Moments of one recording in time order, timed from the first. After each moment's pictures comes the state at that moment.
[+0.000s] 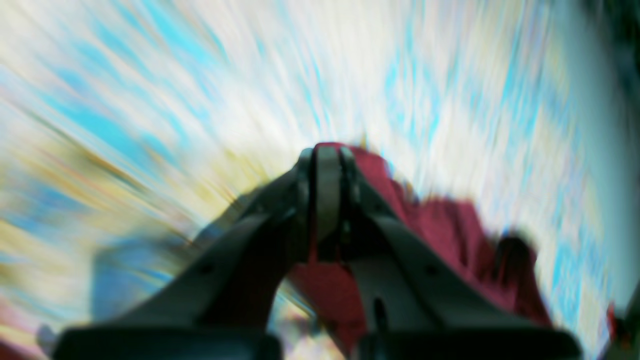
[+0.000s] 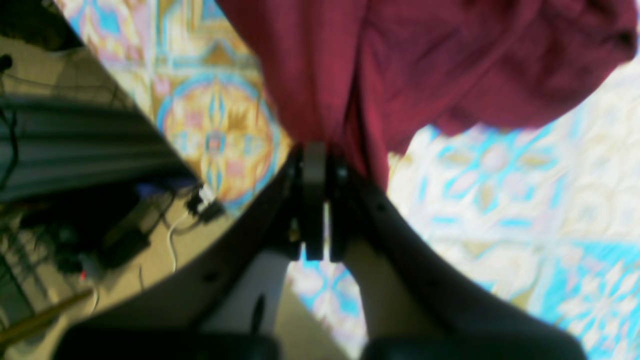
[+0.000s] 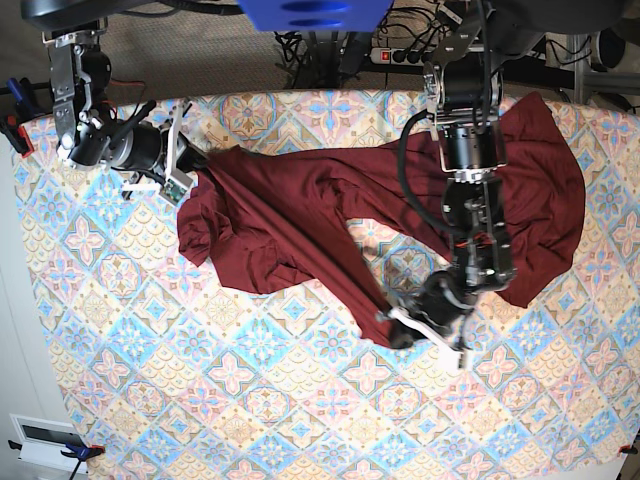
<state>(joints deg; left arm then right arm) -21.7 0.0 -10.3 75.8 -29.1 -15.7 45.2 -16.1 31.2 3.7 109.9 39.8 42.8 -62.0</state>
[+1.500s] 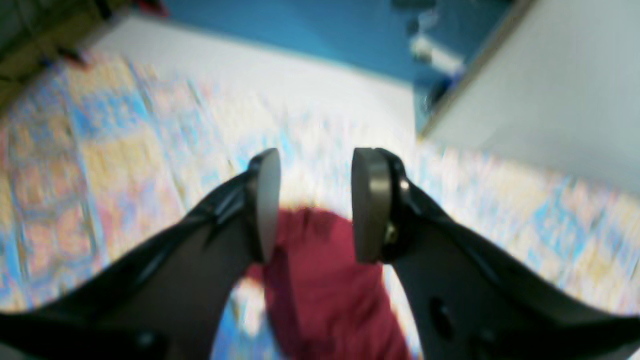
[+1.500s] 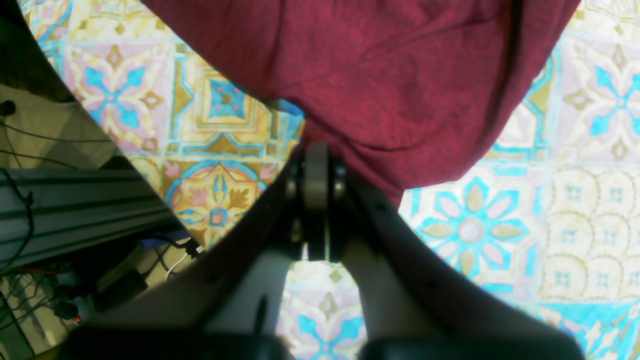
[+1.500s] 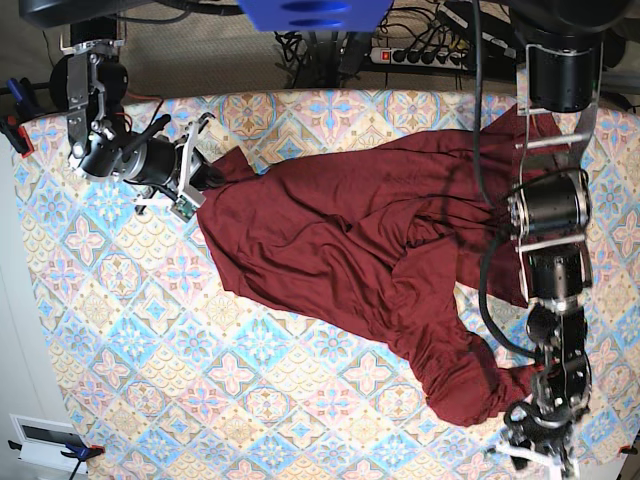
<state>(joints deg) -50.3 -16.6 -2.2 46.5 -19.1 0.7 26.3 -12.1 25.4 3.7 109.5 38.9 42.7 -63.5</state>
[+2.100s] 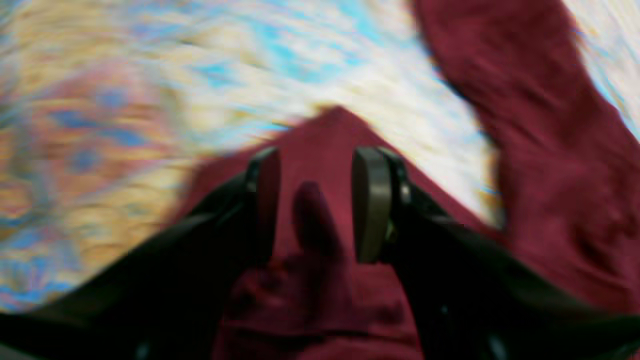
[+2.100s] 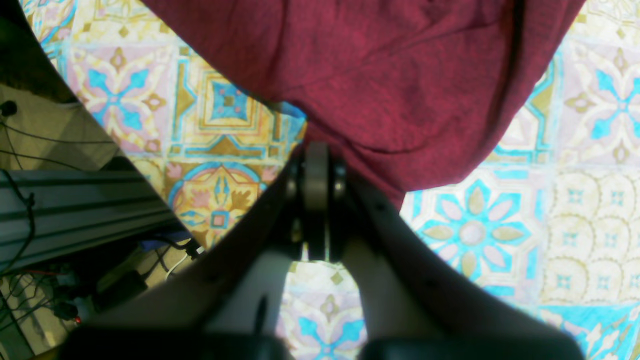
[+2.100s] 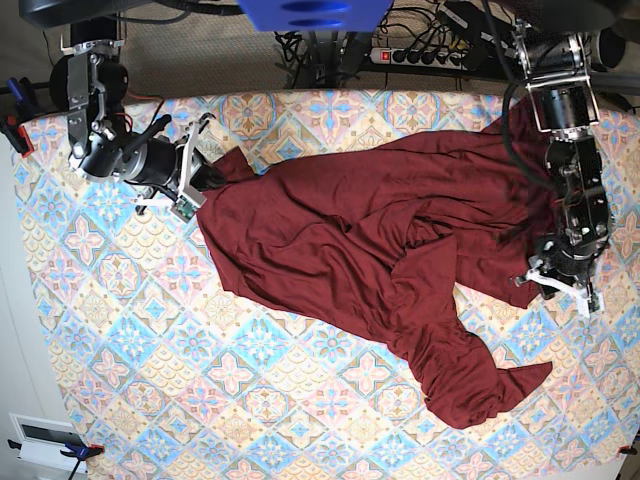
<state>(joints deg) -10.8 -25.2 -12.5 76.2 -24.6 0.8 39.8 -12.1 25.5 3.5 109.5 39.1 42.8 -63.2</state>
